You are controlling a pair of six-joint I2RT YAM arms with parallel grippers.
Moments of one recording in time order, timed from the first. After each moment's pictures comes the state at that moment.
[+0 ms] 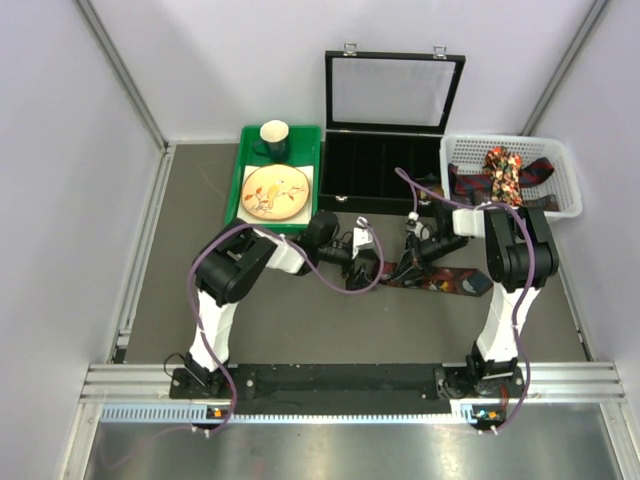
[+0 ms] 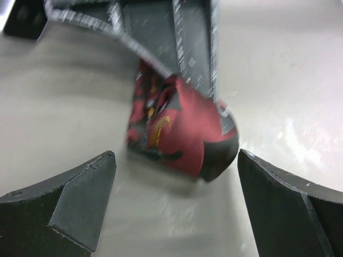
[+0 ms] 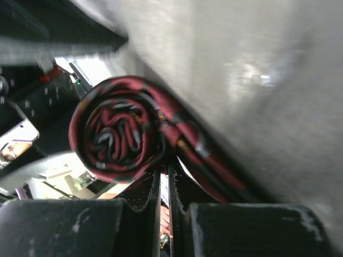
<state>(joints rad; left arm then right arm) -0.67 2.07 1.01 0.55 0.94 0.30 0.13 1.96 1.05 -0.67 -0.91 0.16</state>
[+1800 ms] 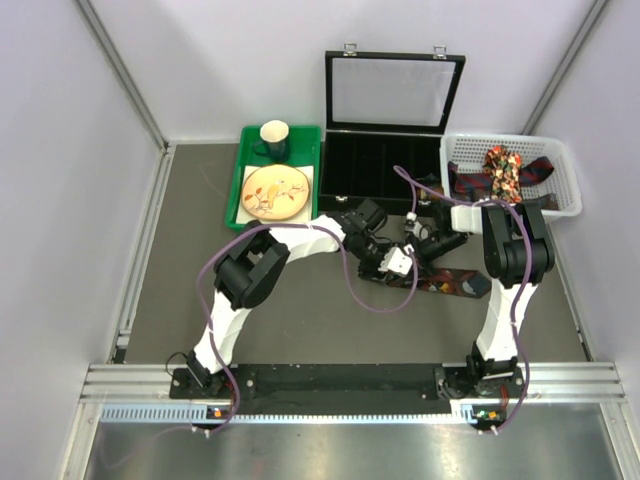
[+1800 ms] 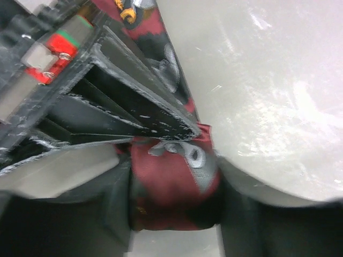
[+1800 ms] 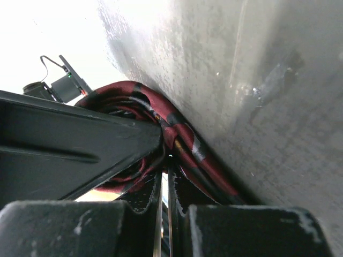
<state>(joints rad) -0.83 2.17 1.56 -0.45 0.72 1.12 0.12 2.01 1.11 -0.77 -0.90 0.07</state>
